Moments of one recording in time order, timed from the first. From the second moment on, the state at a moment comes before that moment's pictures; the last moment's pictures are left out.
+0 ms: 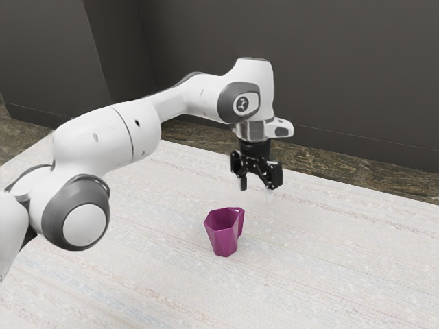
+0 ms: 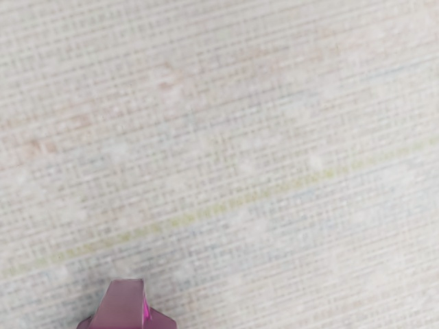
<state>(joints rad) -0.19 0.91 -0.19 -0.81 0.01 1.51 -0.03</state>
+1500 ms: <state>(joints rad) -0.21 1.20 -0.22 -0.49 0.21 1.09 -0.32</state>
